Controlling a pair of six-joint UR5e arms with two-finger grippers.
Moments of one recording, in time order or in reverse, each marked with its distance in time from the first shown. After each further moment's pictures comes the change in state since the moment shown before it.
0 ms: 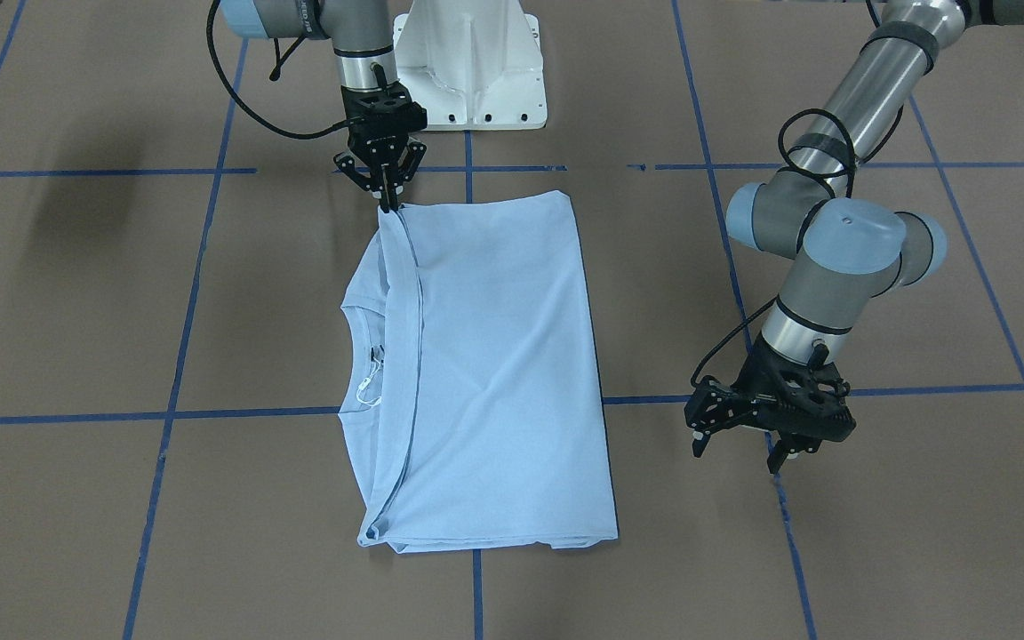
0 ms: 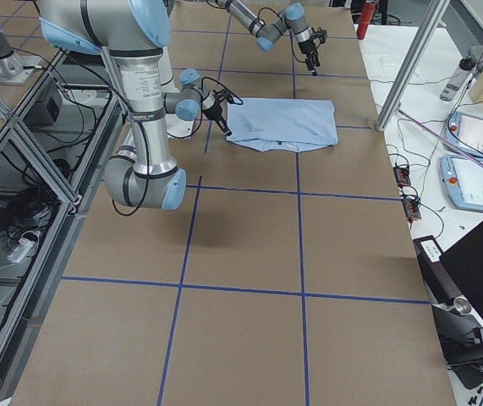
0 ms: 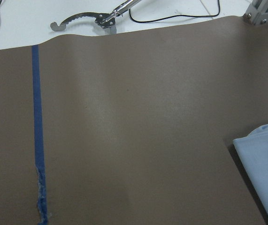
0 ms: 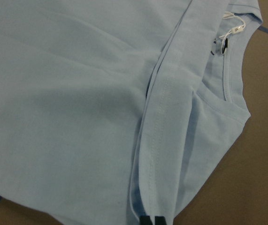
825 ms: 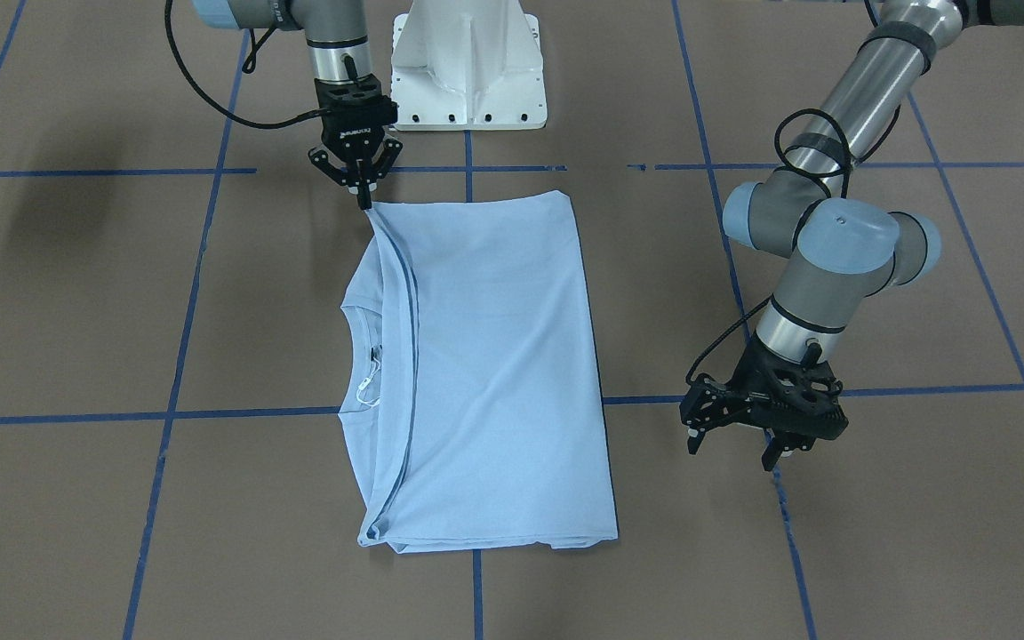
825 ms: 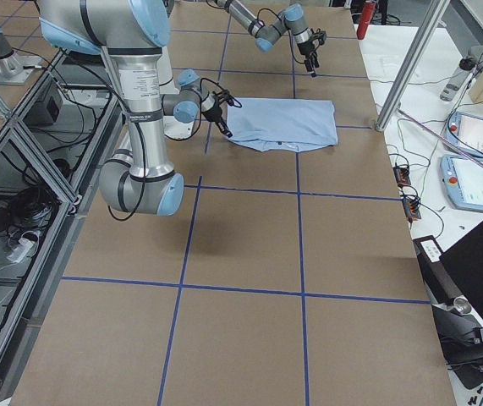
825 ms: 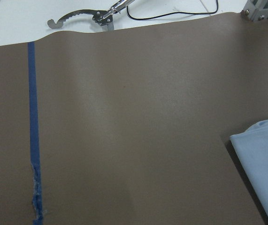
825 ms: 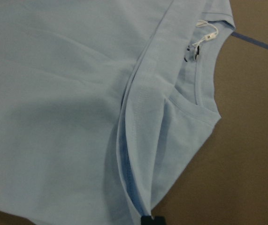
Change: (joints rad) left arm 0.009 0.000 0.001 0.000 0.000 0.000; right arm 0.007 -0.132 0.104 -0.003 -0.005 0.123
